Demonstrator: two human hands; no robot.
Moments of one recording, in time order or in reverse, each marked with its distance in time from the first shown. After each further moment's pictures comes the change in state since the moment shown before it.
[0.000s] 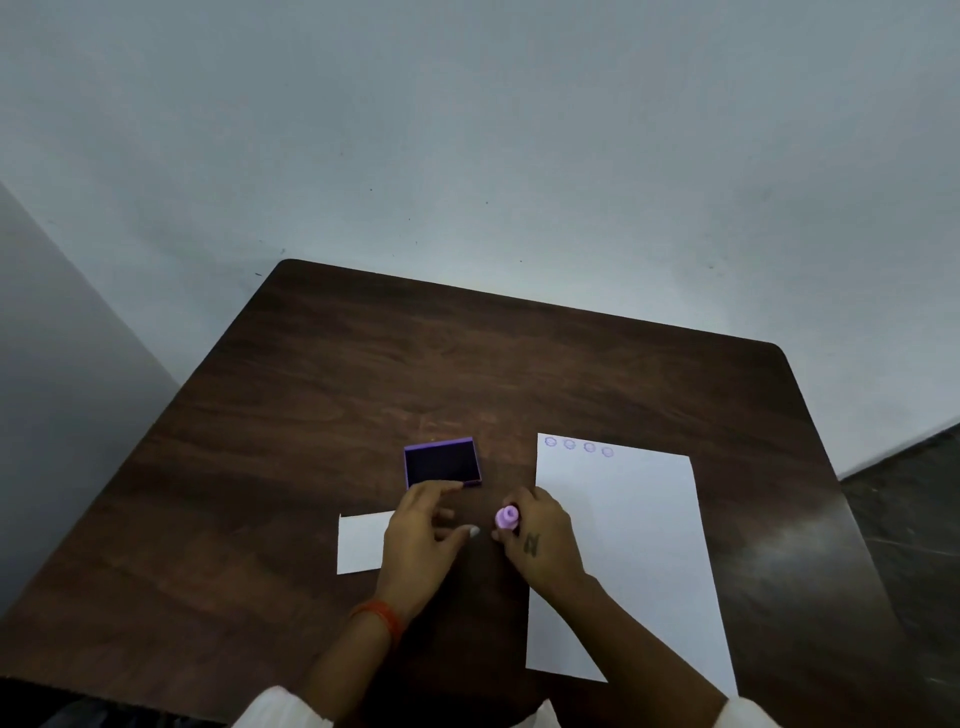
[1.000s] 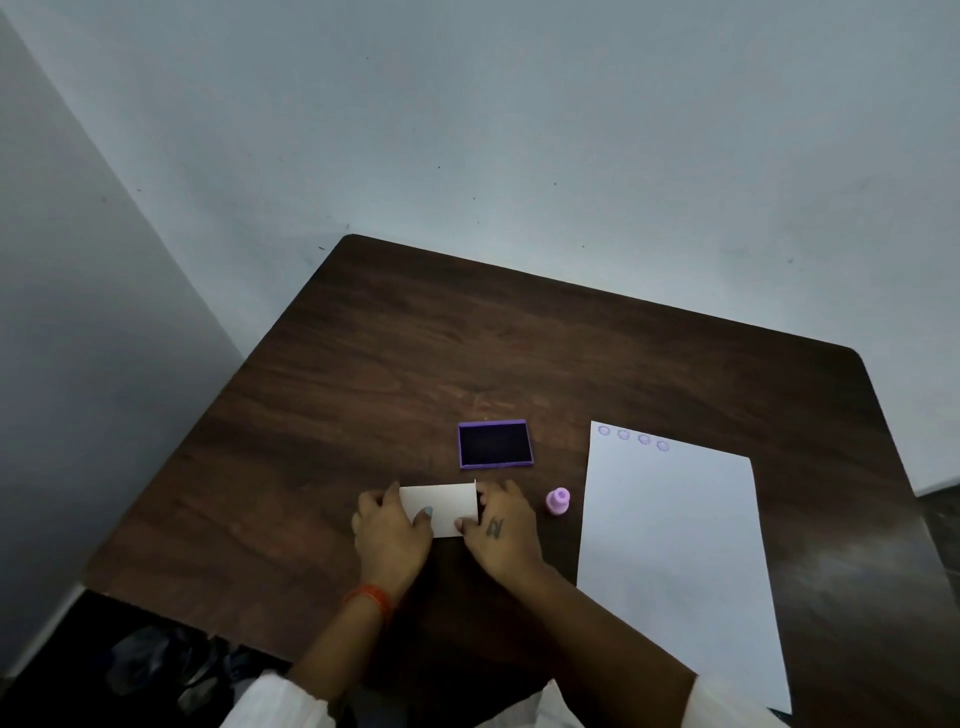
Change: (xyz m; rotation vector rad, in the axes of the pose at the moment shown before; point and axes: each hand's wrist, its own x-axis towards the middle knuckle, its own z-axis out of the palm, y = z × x) left_hand -0.015 -0.036 -0.050 0.233 0.107 -0.520; right_hand -0.021 -0.064 0.060 -0.123 -0.189 -0.071
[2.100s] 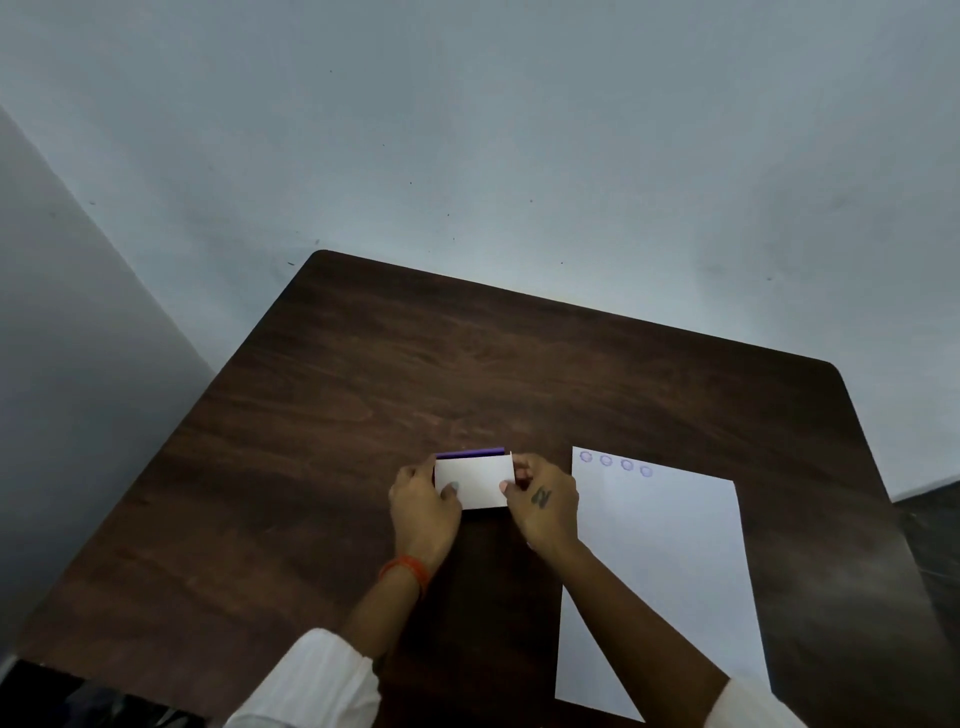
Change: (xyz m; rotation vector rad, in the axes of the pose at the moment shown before) left_hand 0.028 0.070 0.023 -0.122 0.000 0.175; right_hand 0.048 0.016 -0.061 0.153 0.259 0.099
